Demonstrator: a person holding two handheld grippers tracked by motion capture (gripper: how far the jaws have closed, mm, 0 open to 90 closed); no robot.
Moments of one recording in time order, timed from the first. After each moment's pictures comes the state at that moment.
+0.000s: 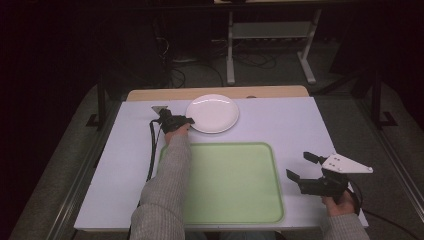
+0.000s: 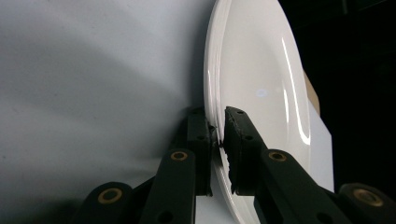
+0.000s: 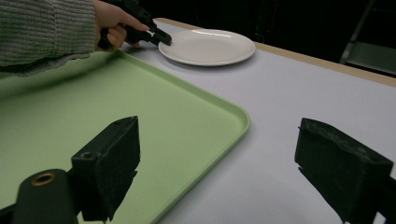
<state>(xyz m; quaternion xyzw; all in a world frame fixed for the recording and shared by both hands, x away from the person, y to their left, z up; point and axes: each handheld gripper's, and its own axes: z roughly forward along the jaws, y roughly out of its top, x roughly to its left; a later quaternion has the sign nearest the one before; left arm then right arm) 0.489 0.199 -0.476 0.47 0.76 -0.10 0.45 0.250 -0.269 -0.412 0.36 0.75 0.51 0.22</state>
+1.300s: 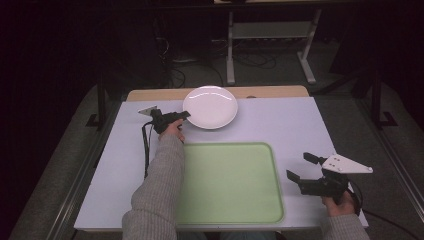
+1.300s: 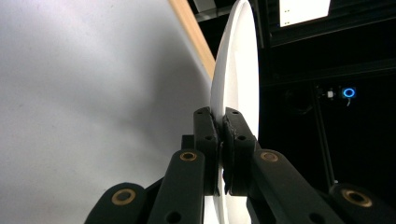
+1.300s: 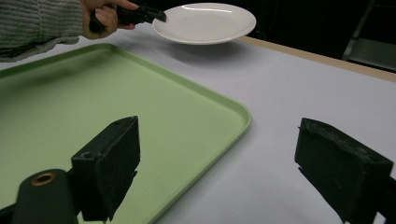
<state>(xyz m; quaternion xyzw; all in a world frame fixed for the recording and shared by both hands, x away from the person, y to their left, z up) 0.478 0.224 -0.464 0.38 0.72 -0.17 0.56 0.250 -0.270 -0.414 0.36 0.75 0.51 0.21</state>
